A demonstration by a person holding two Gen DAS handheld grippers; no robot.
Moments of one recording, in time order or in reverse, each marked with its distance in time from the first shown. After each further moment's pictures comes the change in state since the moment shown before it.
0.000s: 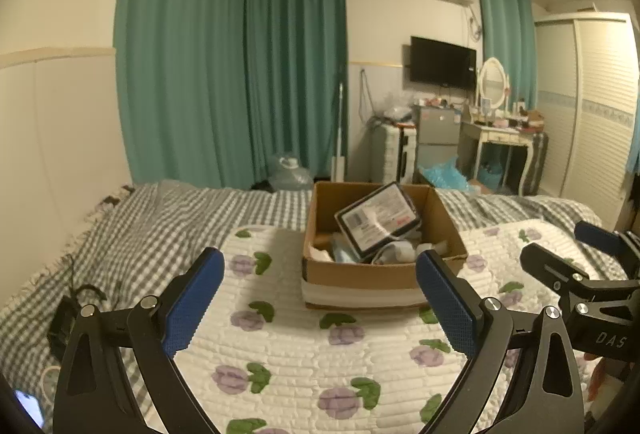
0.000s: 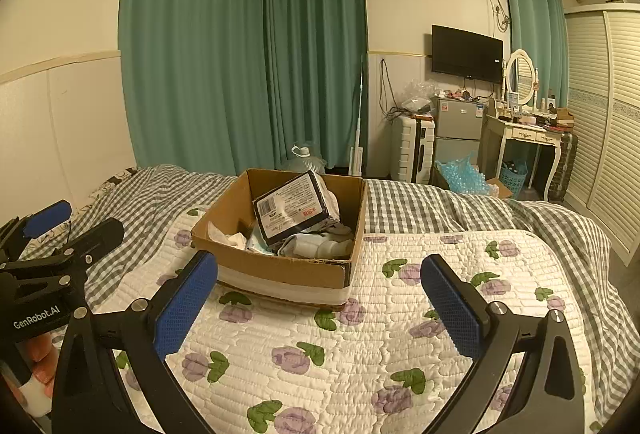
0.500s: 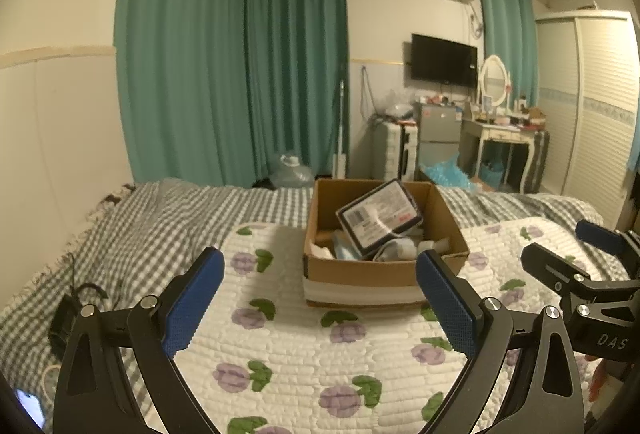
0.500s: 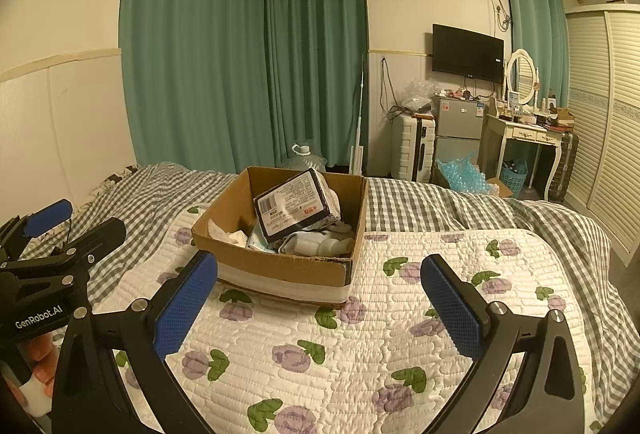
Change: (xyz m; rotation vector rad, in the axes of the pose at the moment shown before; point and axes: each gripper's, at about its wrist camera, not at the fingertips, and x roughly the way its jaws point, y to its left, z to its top) left arm 0.000 0.000 -0.003 0.001 0.004 0.004; right arm 0.001 0.001 -0.003 -0.004 0.005 0.002
